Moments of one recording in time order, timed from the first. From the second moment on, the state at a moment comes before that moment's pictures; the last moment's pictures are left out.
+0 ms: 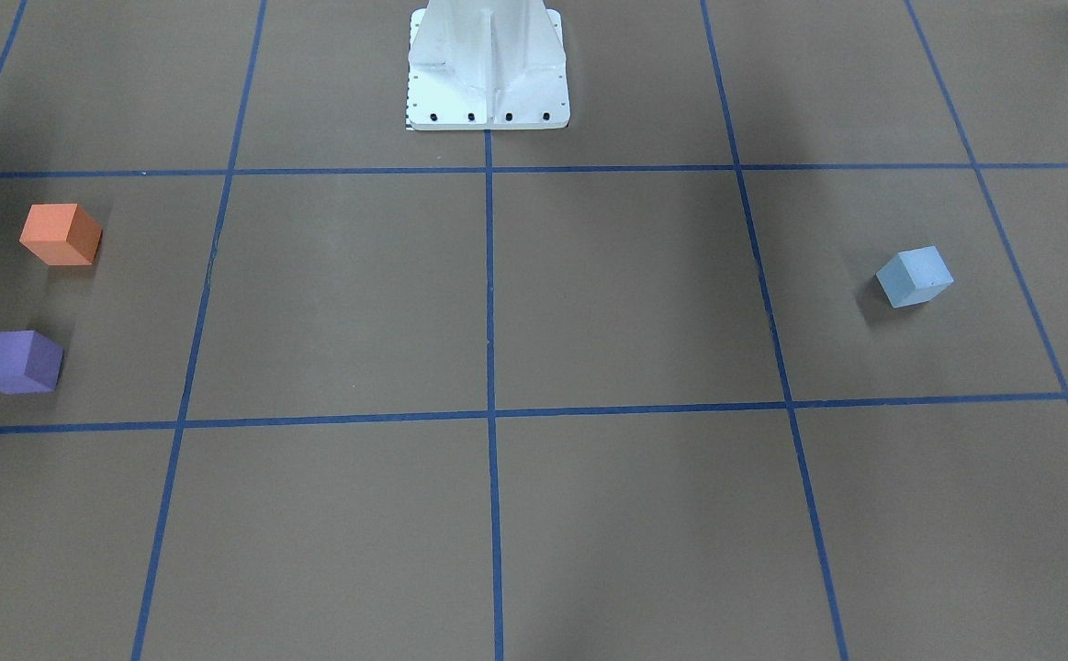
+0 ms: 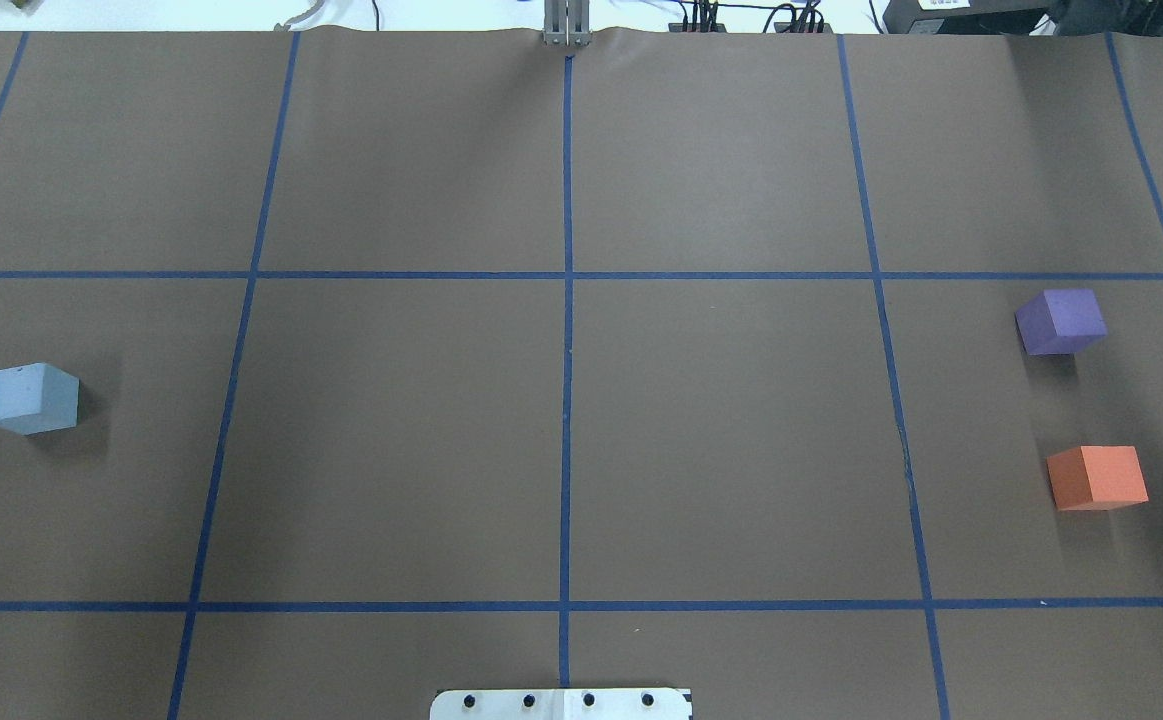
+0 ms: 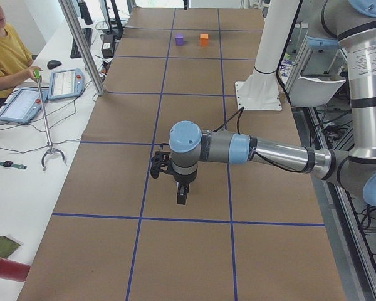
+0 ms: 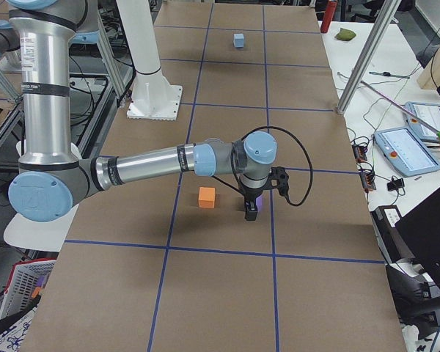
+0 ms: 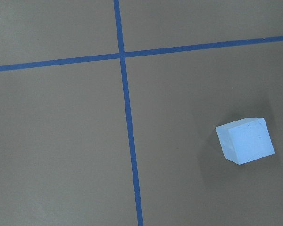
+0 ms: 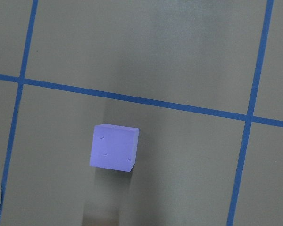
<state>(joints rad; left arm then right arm) -1.57 -1.36 -1.96 -1.44 -2.38 0.07 1.44 -1.61 1.82 -1.69 2.36 0.04</state>
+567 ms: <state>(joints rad) -1.57 -1.32 -1.97 -1.47 -2.38 0.10 1.44 -1.60 1.82 -1.69 2.36 0.04</state>
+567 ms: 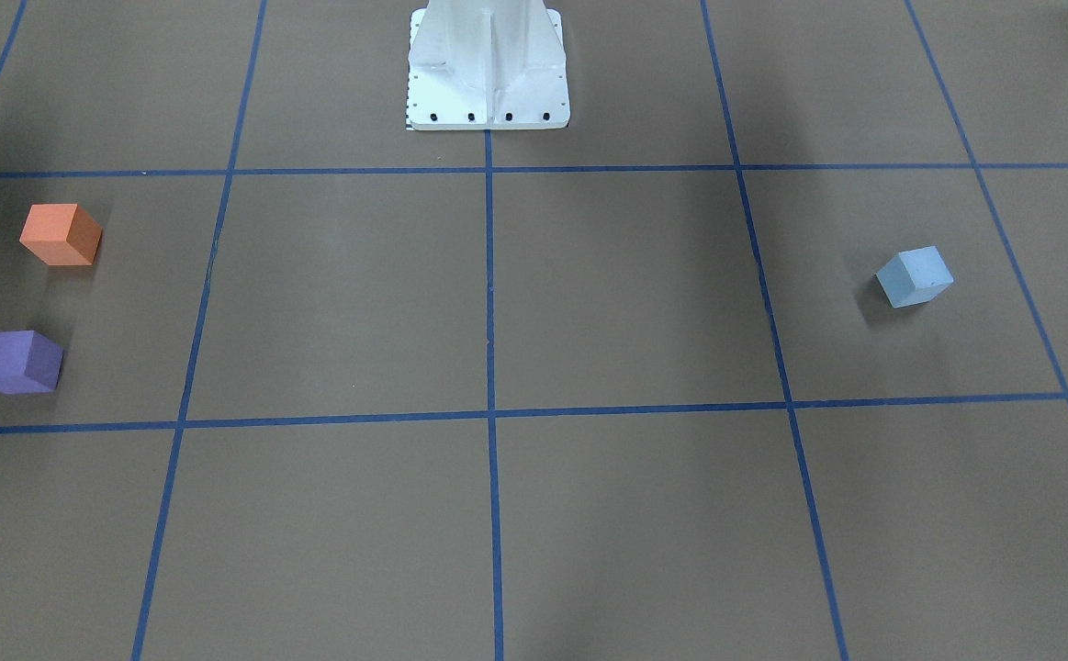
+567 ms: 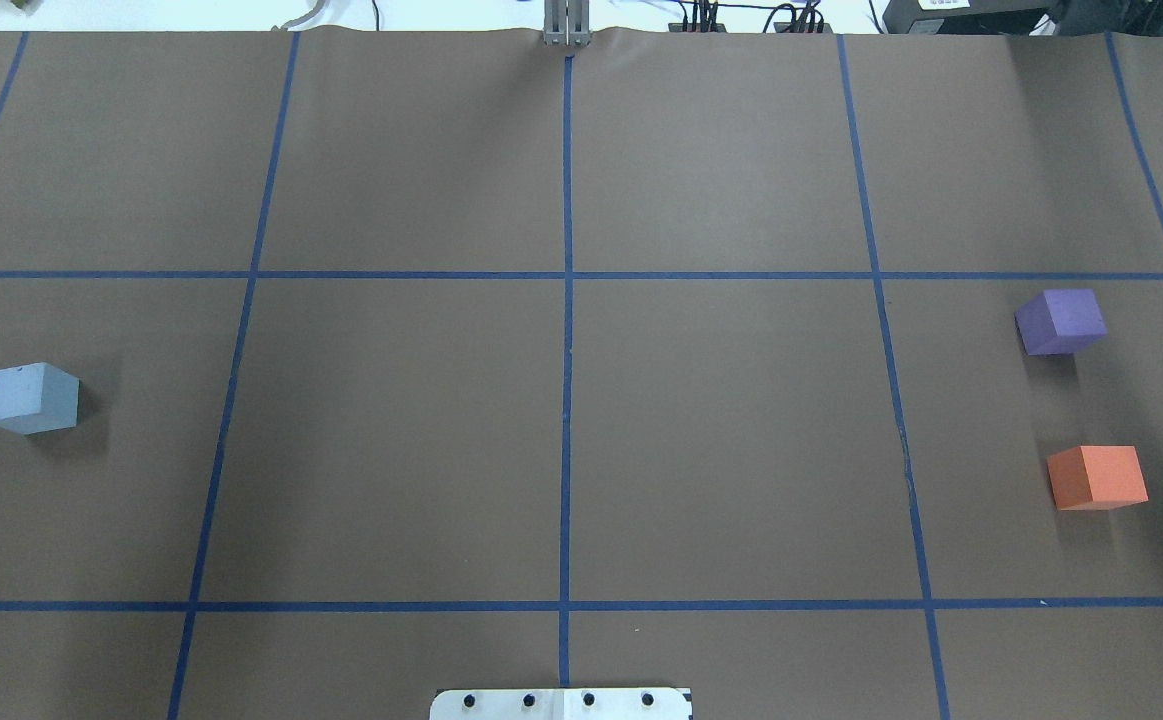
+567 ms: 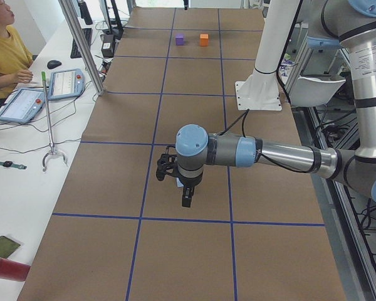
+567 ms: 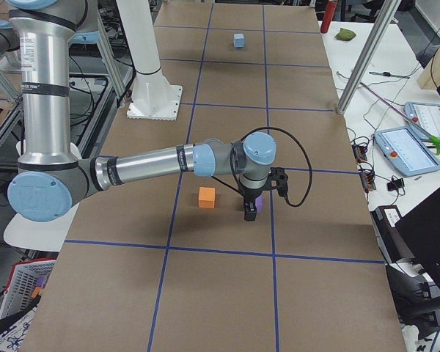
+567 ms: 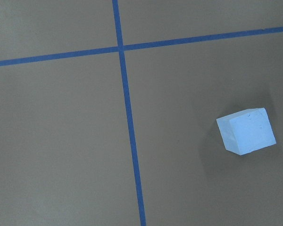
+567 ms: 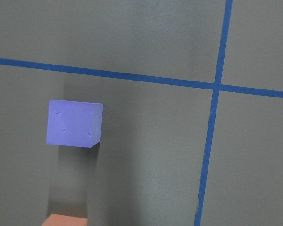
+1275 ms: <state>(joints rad) -1.55 -1.32 -1.93 -1.57 -2.41 0.08 1.44 -1.63 1.79 -1.56 2.40 0.04</state>
